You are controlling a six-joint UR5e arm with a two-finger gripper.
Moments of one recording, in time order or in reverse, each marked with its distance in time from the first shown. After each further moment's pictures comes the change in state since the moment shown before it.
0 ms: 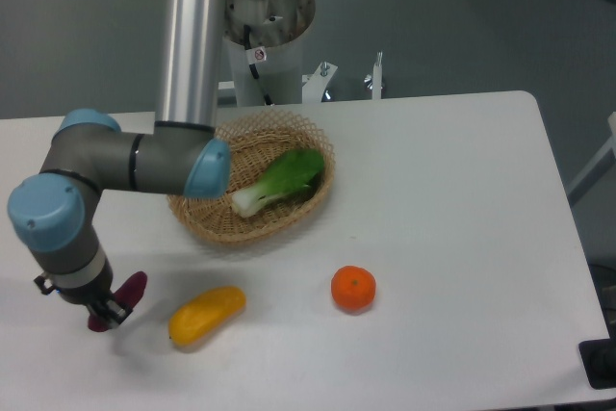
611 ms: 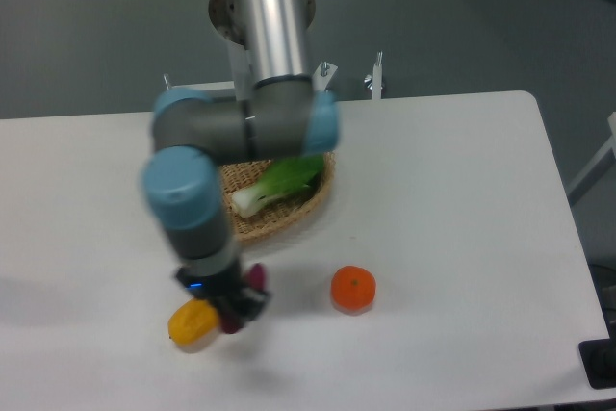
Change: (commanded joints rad) arm 0.345 0.091 -0.043 -0.014 0.049 0.165
